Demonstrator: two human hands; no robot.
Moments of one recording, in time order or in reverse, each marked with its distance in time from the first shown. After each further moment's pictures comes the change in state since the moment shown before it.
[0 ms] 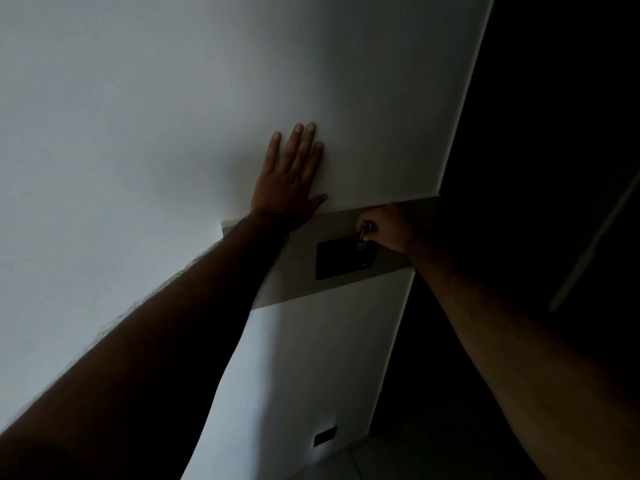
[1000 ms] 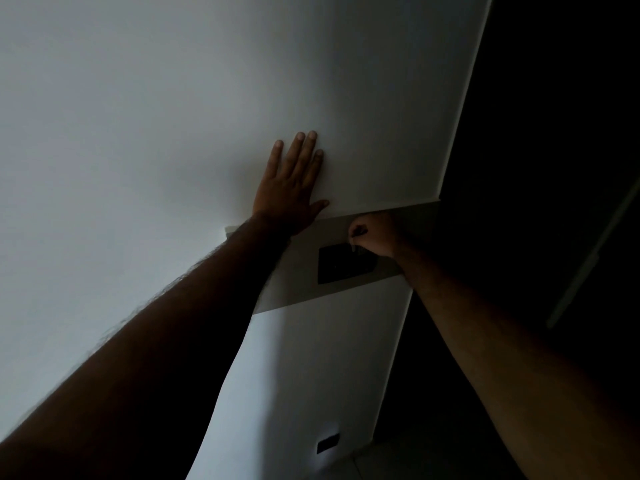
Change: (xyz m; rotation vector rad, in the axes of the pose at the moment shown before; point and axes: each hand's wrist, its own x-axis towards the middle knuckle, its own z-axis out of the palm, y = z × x) left_hand -0.001 -0.003 -0.005 -0.015 -0.014 0.005; right_hand 0.008 -0.027 0.011 0.152 -0.019 0.227
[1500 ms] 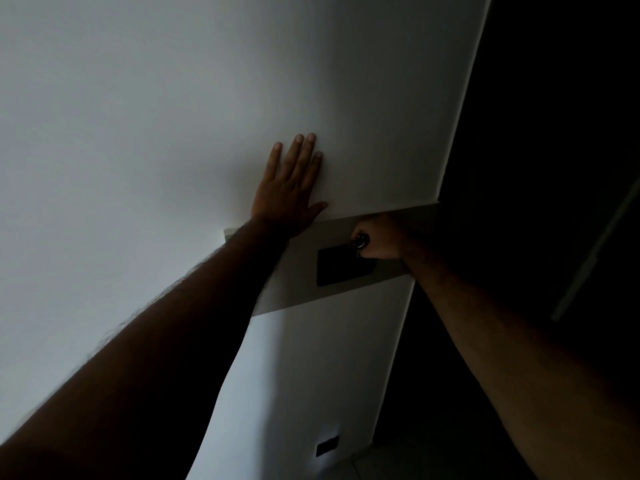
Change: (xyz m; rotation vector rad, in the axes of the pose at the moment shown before) left_hand 0.001 0.000 0.002 0.013 0.002 -0.004; right_hand -0.003 0.010 -0.012 -0.222 -0.125 -0.045
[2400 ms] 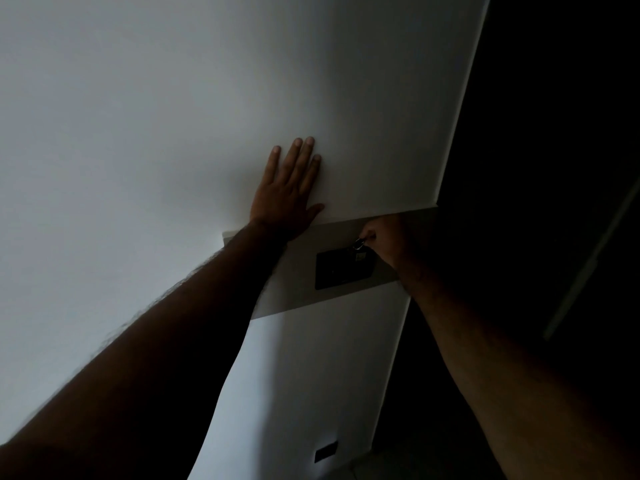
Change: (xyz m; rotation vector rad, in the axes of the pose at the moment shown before) left_hand 0.000 0.000 0.002 0.008 0.018 0.004; right_hand 0.003 0.013 0.018 0.221 0.341 0.029
